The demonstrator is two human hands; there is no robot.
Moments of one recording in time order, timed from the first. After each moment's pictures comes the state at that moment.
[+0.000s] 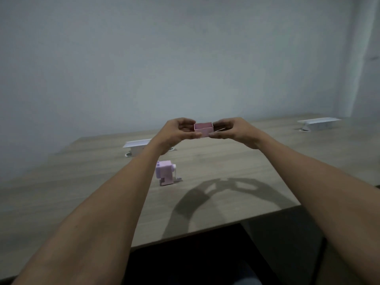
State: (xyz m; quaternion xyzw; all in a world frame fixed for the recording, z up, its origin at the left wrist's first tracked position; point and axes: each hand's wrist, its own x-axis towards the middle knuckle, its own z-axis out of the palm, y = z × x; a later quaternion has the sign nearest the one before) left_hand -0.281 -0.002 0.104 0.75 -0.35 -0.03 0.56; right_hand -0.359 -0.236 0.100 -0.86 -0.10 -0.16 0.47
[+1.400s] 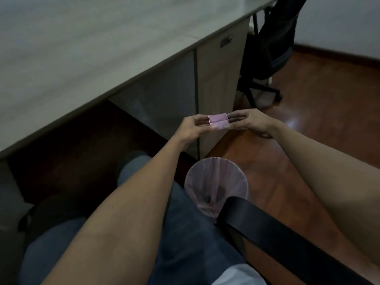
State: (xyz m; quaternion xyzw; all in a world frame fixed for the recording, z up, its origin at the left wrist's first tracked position) left_hand -0.521 -0.303 -0.256 0.65 -0.40 -0.41 0.51; right_hand -0.705 -0.462 -0.255 -0.70 0.33 -0.11 0.62
